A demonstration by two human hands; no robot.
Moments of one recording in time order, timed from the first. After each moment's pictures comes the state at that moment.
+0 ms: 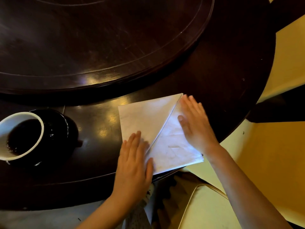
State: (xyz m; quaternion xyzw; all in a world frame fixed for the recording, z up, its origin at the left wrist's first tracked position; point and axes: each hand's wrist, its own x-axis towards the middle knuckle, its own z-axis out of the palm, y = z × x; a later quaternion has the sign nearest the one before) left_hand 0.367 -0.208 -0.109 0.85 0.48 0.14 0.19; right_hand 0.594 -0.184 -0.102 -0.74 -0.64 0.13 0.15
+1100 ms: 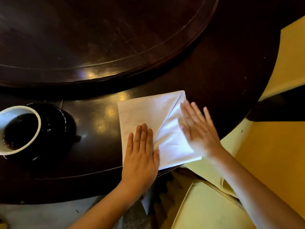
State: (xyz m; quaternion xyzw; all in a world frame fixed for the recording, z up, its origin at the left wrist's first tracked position) left_hand 0.391 -0.203 -0.132 0.87 0.47 0.02 0.10; right_hand 0.610 -0.206 -0.123 -0.75 -0.66 0.07 -0.01
